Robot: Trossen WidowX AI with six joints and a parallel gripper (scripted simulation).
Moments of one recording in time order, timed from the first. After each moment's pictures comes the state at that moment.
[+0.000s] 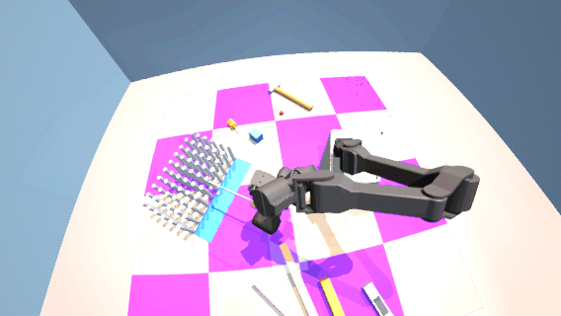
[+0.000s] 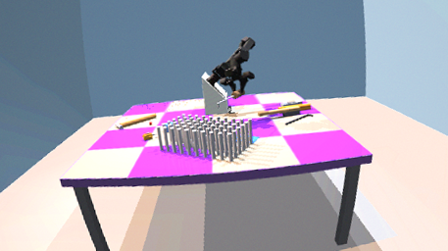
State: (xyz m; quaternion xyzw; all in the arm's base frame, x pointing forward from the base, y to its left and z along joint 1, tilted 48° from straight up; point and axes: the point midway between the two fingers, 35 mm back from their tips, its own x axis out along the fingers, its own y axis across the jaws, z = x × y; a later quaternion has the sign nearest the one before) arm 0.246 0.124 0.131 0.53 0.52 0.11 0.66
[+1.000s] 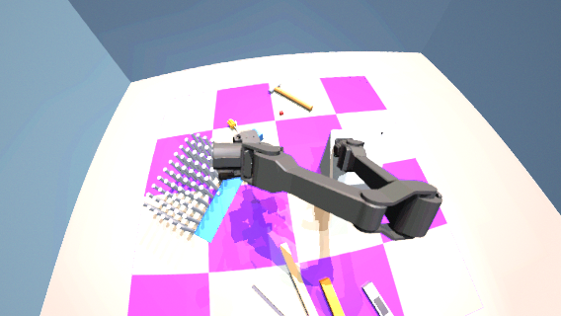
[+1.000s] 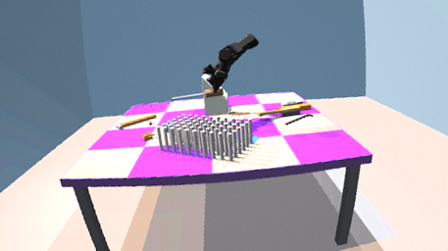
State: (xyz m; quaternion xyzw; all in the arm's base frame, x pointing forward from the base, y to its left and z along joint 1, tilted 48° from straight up) arm 0.310 0.036 0.066 0.66 0.53 -0.24 0.48
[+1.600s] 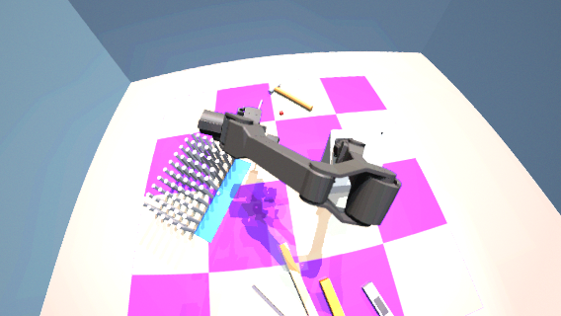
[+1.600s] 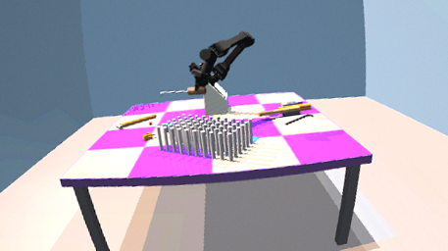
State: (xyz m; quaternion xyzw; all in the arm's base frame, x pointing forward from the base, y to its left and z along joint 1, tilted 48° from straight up) arm 0.322 -0.030 0.017 0.68 0.48 -0.44 0.33
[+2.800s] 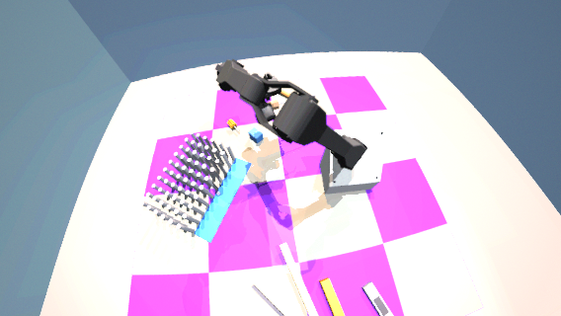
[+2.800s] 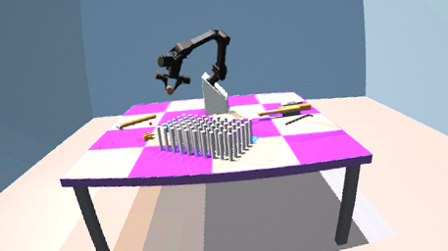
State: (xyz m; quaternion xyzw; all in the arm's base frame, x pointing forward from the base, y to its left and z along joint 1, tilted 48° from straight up) arm 0.275 -0.146 -0.102 0.61 0.30 -0.74 -0.02
